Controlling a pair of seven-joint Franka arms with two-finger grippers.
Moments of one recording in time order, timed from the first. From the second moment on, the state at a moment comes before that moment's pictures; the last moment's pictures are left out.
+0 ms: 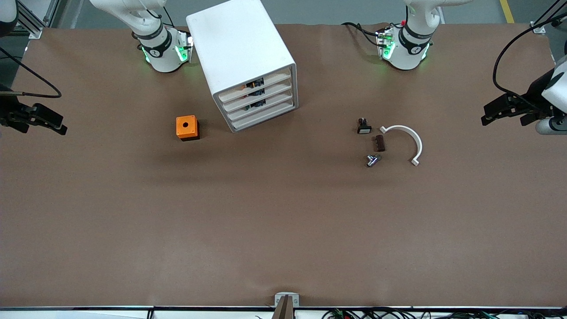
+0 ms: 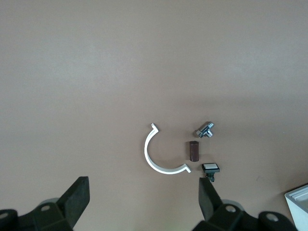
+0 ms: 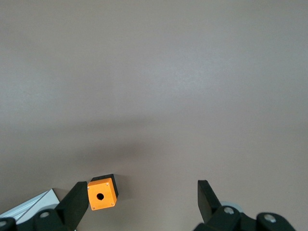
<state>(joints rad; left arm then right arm) 0.04 0.01 -0.07 -1.58 -0.03 1.57 -0.02 0.04 0.01 -0.10 -1.60 0.00 1.63 0.01</state>
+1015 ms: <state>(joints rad) 0.04 0.08 -0.07 -1.58 -0.03 1.57 -0.02 0.02 0.01 -0.10 -1.60 0.02 1.62 0.01</state>
